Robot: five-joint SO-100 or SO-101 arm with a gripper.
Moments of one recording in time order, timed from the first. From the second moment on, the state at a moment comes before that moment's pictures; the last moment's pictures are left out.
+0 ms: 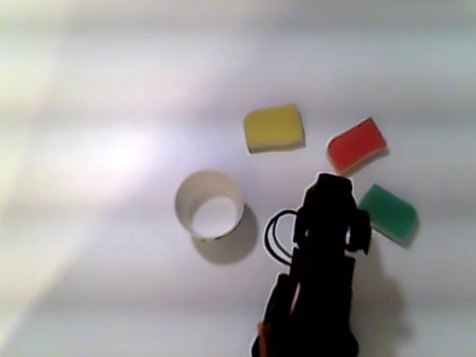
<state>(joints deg) 16.3 151.3 146.8 71.3 -0.9</state>
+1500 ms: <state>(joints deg) 19.2 86.2 102.3 63.6 -57.7</state>
